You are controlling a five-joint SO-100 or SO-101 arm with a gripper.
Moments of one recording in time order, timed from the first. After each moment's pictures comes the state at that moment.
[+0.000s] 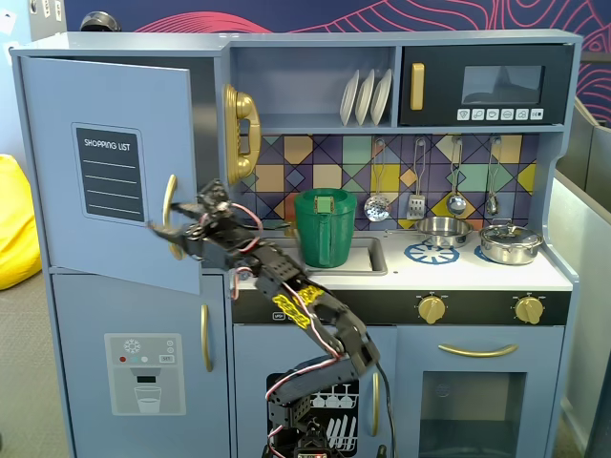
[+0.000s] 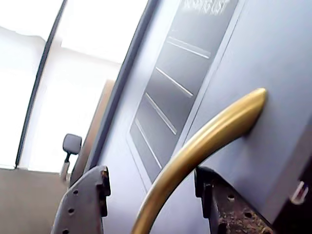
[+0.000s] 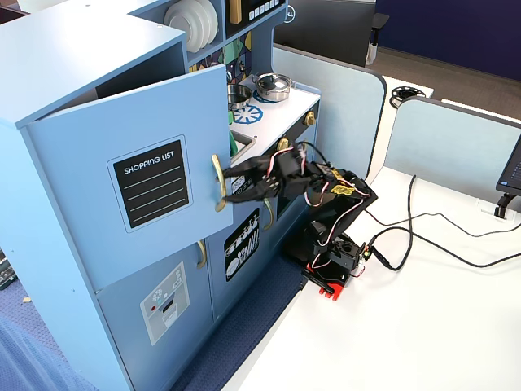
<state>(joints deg) -57.6 146.5 113.2 14.2 -115.2</state>
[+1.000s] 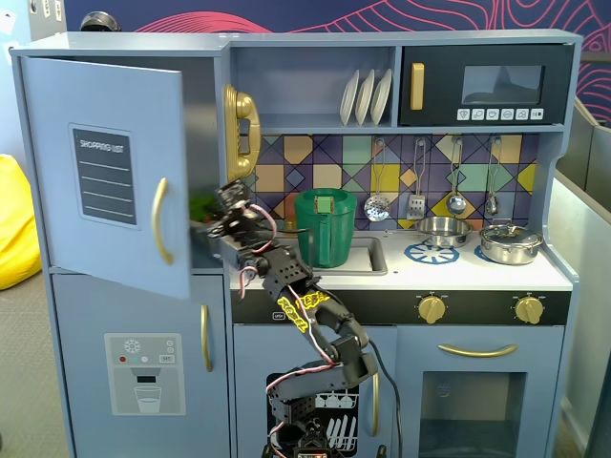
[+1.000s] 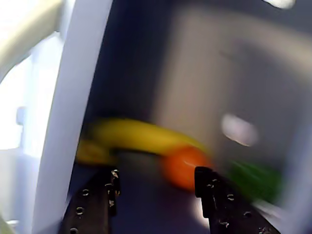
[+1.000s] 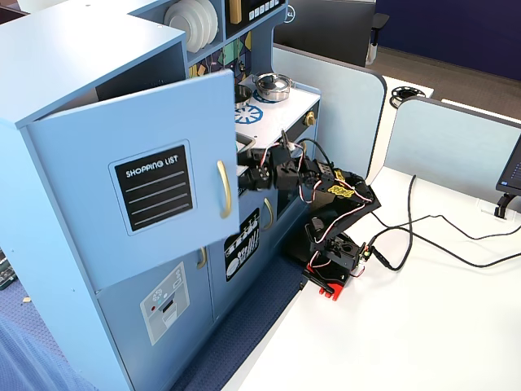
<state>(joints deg) -51.7 146.2 117.5 14.2 -111.7</state>
